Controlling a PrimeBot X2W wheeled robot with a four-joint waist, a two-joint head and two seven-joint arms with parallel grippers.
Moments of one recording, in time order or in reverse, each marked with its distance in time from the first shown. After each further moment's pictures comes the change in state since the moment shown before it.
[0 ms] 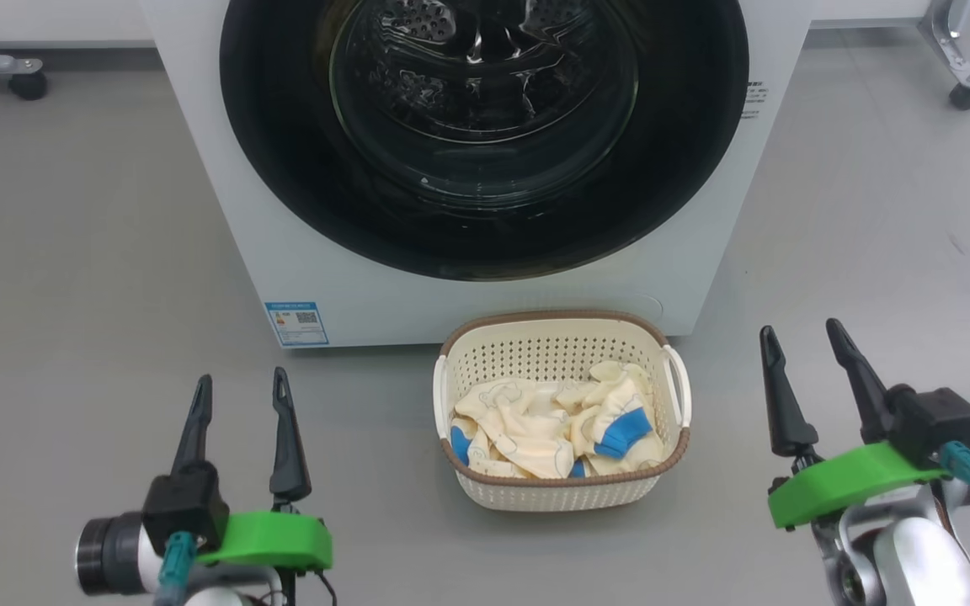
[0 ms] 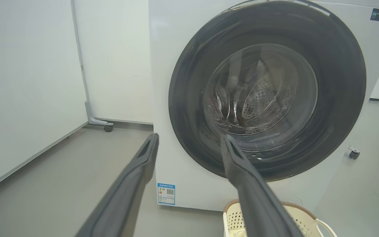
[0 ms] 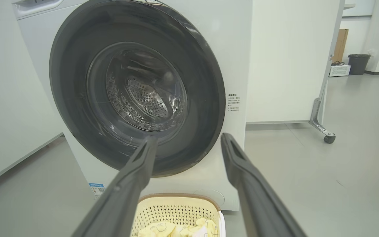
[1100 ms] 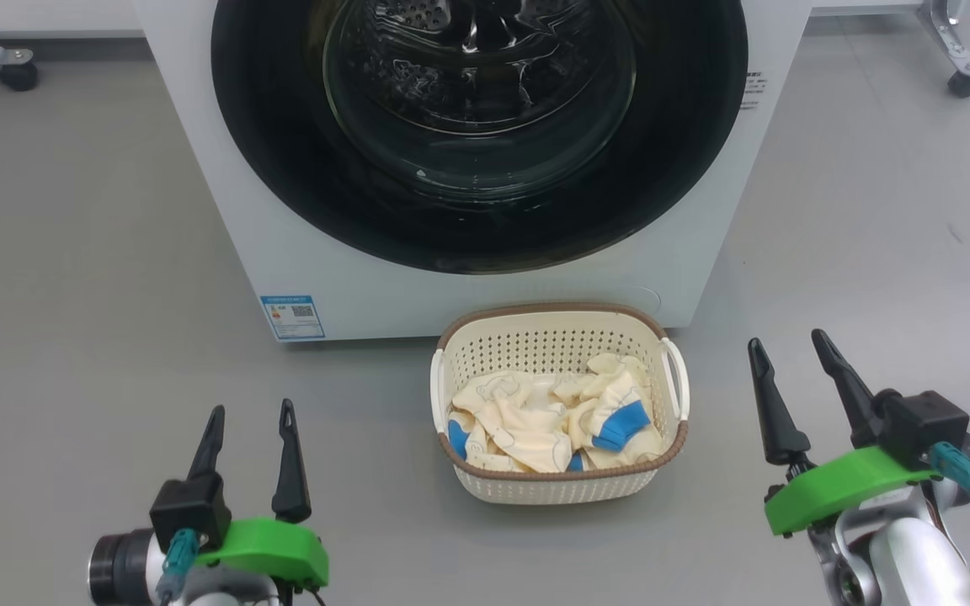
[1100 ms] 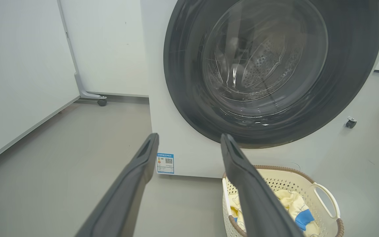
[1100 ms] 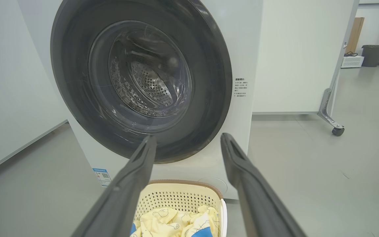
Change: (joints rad) left arm -0.035 0.001 0.002 0.183 -0.044 -0.036 -0.018; right arm -0.021 0.003 -0.005 0.081 -0.015 0.000 -0.019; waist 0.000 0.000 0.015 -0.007
